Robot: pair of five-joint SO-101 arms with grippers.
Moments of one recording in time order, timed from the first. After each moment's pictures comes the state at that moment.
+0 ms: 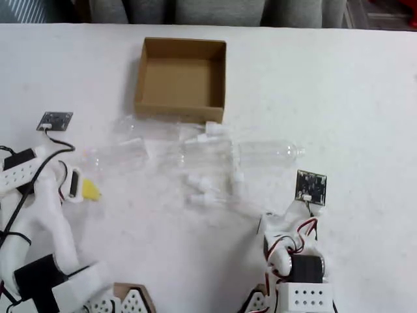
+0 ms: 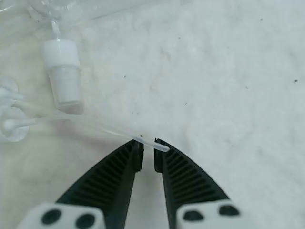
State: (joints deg) left arm -32.6 -13.2 41.5 65.4 -24.3; right arm -2.5 -102.9 96.4 72.7 -8.7
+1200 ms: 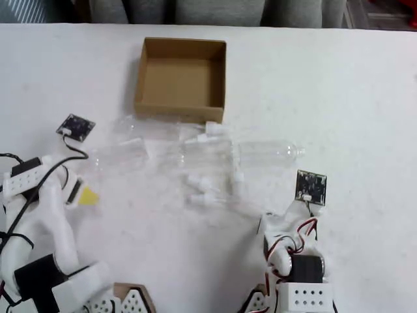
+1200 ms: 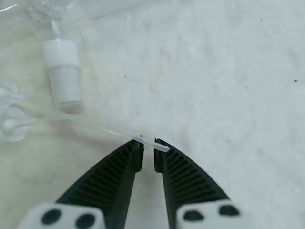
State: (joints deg) left arm -32.6 -13.2 47.7 52.4 -44.5; right arm -2.5 -102.9 96.4 72.7 -8.7
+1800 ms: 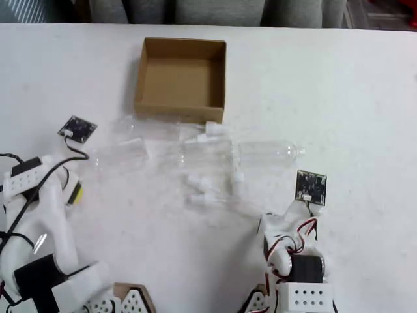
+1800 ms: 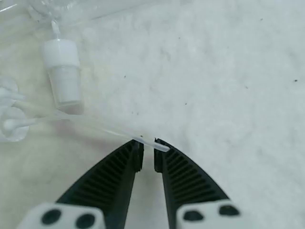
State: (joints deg) left arm -32.6 -13.2 47.7 54.1 -45.4; right arm -2.5 -102.9 96.4 72.7 -8.7
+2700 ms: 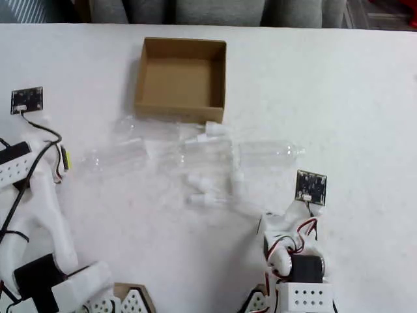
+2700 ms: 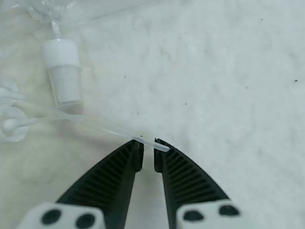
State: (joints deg) left arm -32.7 -13.1 36.3 54.9 -10.9; right arm -2.5 -102.9 96.4 72.7 -8.7
